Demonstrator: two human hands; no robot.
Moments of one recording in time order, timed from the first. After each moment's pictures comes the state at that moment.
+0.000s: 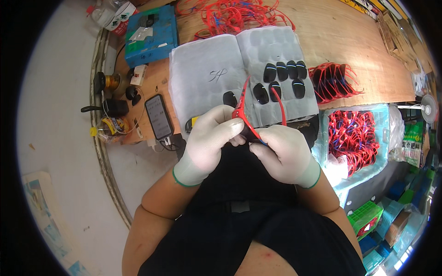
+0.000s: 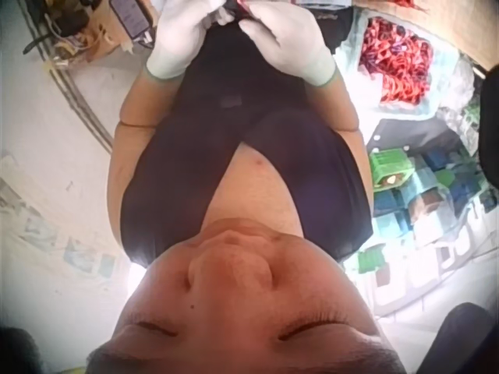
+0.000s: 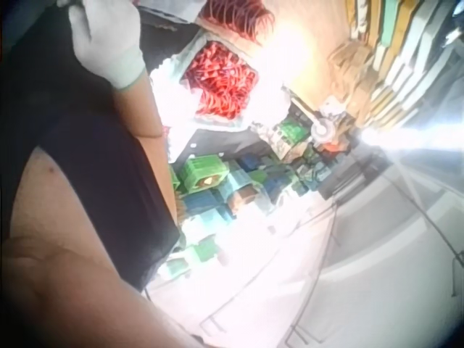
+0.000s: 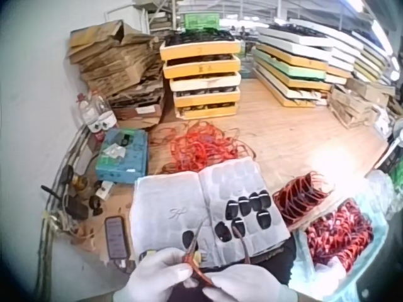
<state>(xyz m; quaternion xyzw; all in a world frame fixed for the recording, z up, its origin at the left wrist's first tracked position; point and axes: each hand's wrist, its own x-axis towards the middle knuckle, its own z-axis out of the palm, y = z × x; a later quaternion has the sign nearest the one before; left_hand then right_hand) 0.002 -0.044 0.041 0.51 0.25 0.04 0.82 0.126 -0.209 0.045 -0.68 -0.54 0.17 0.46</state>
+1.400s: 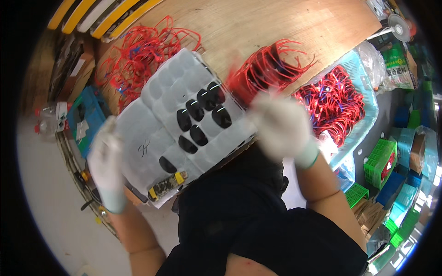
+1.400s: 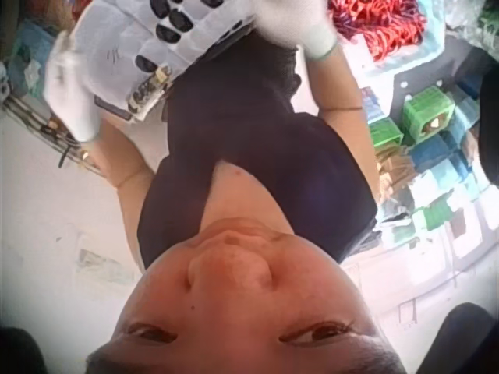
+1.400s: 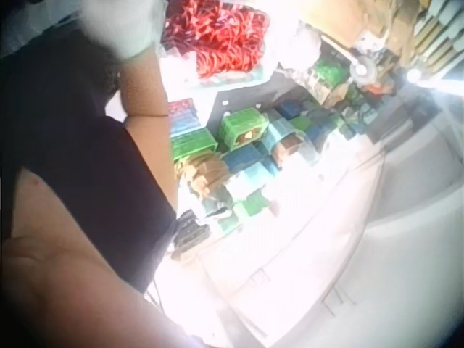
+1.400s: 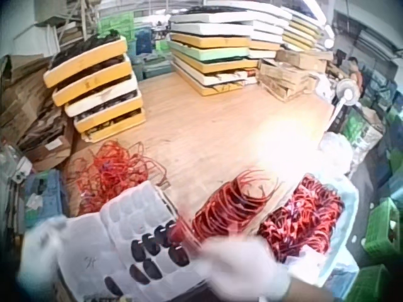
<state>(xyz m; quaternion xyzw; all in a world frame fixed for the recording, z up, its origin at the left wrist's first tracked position) 0.114 0.067 0.041 0.90 0.19 0.11 0.38 0.272 -0.283 0.021 -0.80 -0.36 0.00 0.48</state>
